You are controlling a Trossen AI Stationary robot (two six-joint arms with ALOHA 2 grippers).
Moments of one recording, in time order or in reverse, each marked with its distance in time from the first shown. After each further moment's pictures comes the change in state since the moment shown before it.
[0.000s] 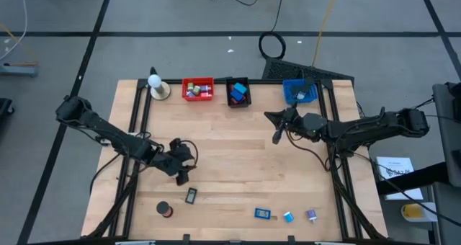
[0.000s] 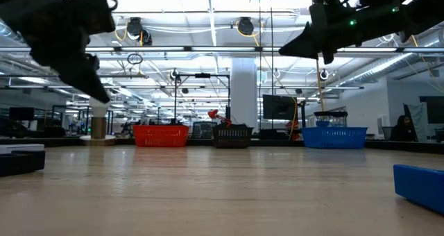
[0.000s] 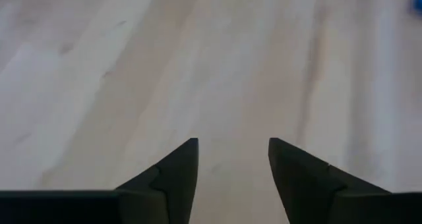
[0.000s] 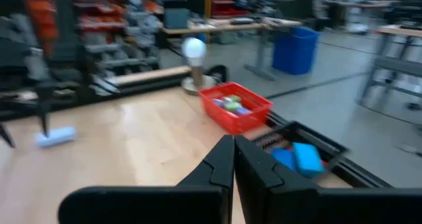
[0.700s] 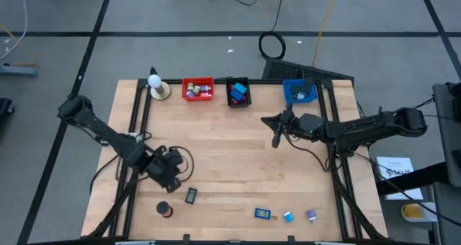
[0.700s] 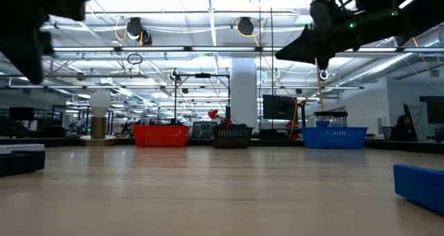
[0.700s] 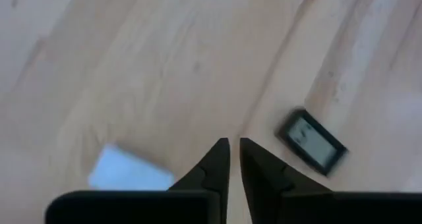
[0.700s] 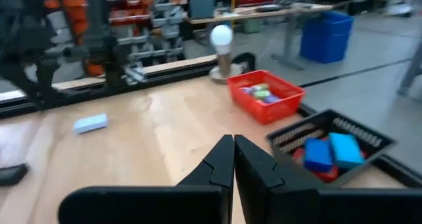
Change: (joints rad) left arm -0.125 0.019 0.215 -0.479 0.141 -0.395; right arm 0.000 0.038 0.000 0.006 -0.114 0.051
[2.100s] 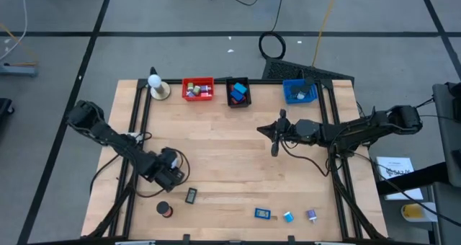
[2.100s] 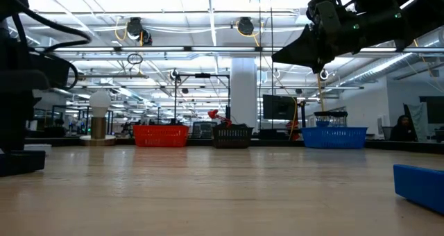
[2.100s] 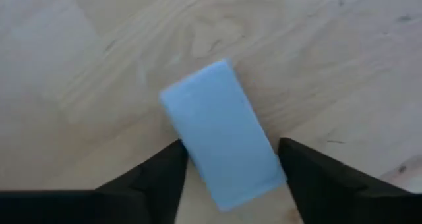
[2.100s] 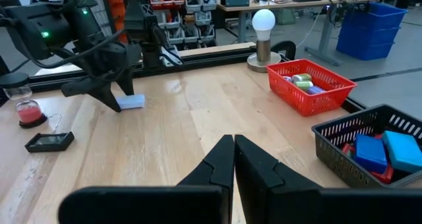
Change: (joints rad) left arm -0.046 0.200 -0.177 -0.022 0.015 -0.584; right arm 0.065 0.085 0.000 0.053 -0.073 -0.011
